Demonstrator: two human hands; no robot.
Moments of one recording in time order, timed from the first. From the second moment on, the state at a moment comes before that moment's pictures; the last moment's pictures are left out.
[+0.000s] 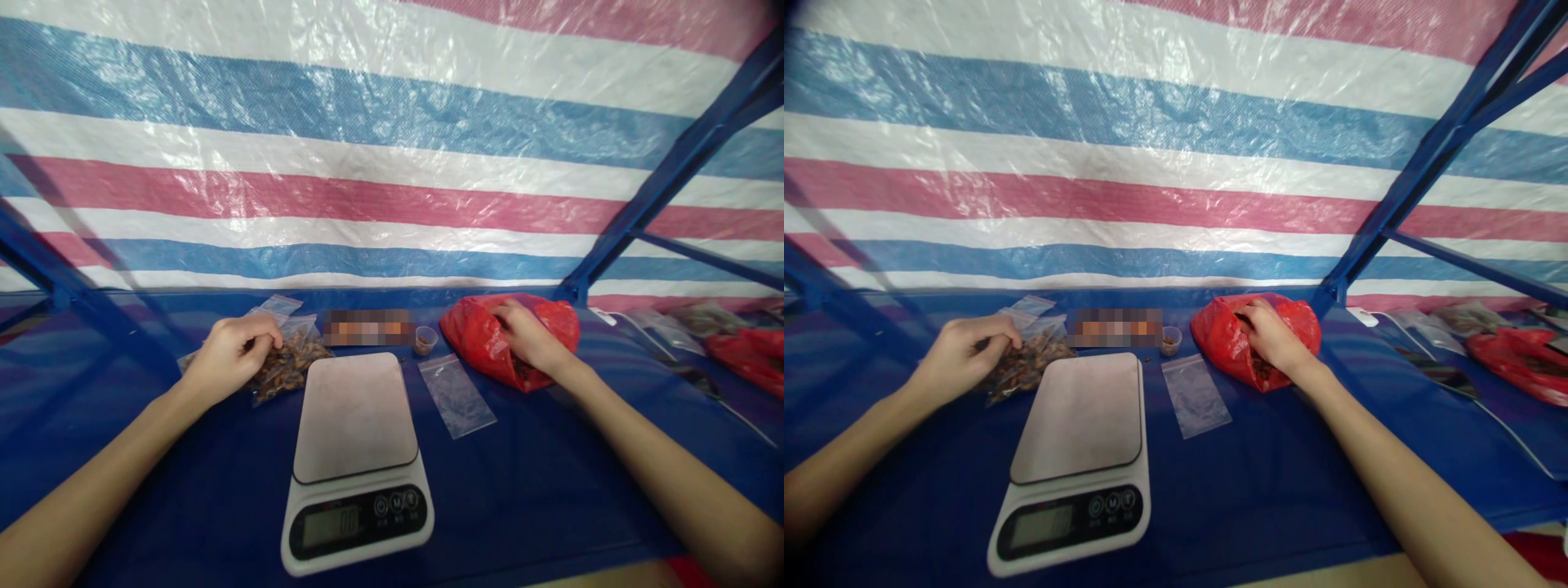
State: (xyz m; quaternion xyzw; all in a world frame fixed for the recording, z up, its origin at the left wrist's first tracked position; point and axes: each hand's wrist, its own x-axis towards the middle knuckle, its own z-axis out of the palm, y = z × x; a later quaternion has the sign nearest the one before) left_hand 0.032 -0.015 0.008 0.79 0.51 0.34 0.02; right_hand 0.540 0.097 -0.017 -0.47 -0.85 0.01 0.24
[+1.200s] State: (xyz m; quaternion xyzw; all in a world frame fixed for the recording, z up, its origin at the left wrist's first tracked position) left_hand 0.031 -0.016 0.013 0.78 0.51 0.35 0.01; right_hand 0.538 0.085 0.001 -0.46 -0.87 -0.05 0.18
